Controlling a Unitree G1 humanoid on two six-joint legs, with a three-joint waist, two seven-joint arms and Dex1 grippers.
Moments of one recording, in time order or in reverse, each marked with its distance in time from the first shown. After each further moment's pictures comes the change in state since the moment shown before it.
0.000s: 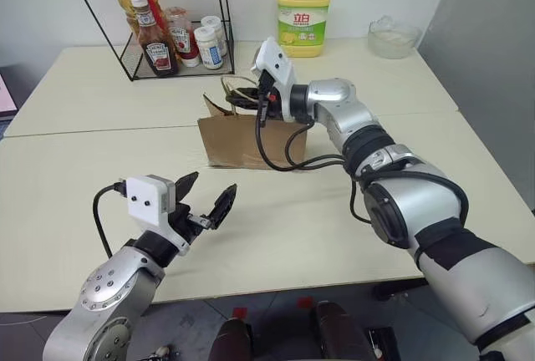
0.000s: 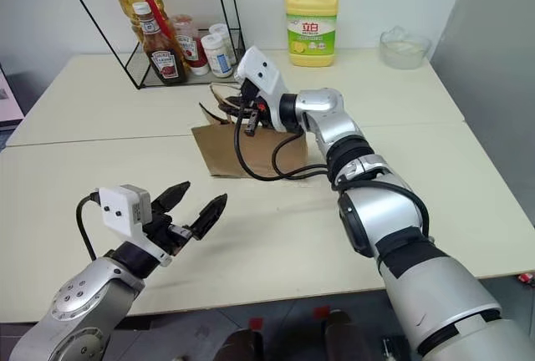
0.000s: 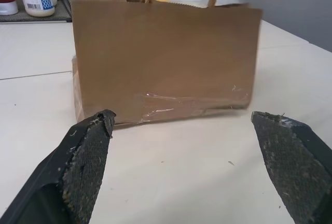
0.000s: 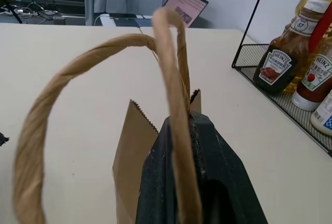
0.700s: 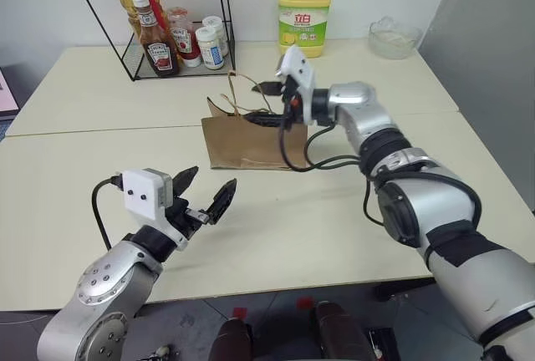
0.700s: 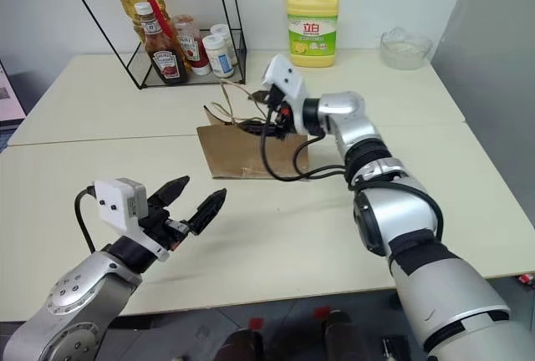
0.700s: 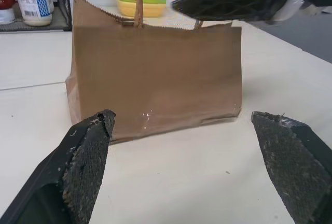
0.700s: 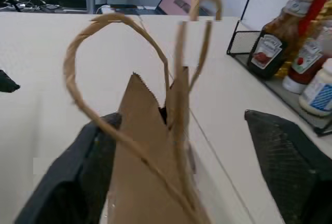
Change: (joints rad) left arm -0.051 0.051 0.024 0.019 -0.066 0.013 -0.003; right arm 0.060 -0.134 -0.046 -0.079 0.001 0.018 0.159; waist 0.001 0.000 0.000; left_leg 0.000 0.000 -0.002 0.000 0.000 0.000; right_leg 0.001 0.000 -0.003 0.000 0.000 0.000
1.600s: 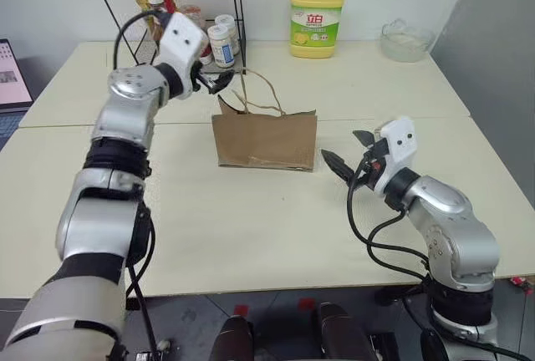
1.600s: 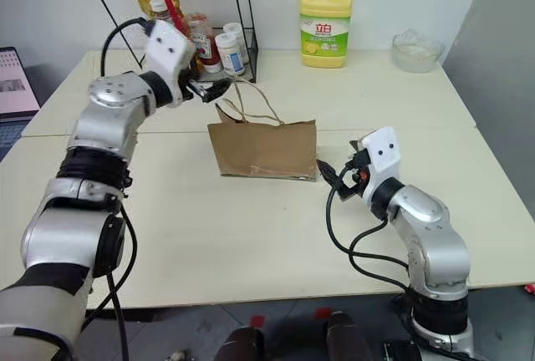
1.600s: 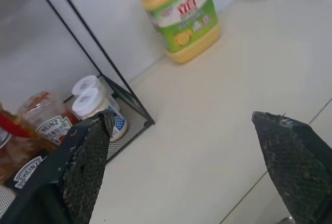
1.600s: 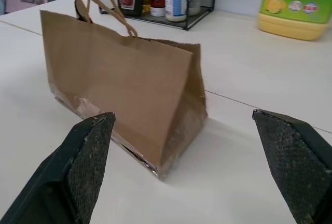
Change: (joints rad) left arm -1.322 0.142 -0.430 1.714 0.671 -0.679 -0.433; right arm 1.068 -0.060 -0.084 -1.816 0.153 1.037 -0.651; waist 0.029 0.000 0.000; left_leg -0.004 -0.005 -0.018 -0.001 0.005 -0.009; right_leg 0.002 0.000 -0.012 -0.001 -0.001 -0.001
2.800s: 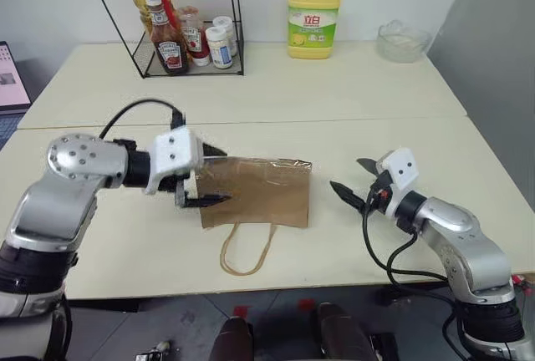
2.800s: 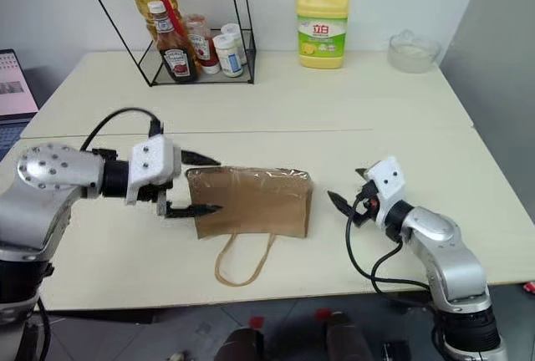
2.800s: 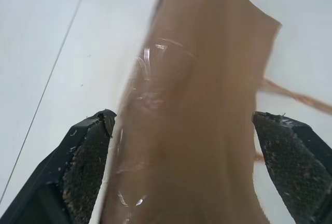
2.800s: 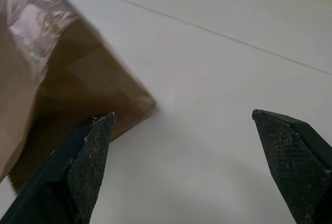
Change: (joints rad) left arm 0.801 0.392 0.141 -1.125 -0.216 0.236 -0.632; right arm 0.150 -0.243 0.089 0.161 0.117 -0.252 0.112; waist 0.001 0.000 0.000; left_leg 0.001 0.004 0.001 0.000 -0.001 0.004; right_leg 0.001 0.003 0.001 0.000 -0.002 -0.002
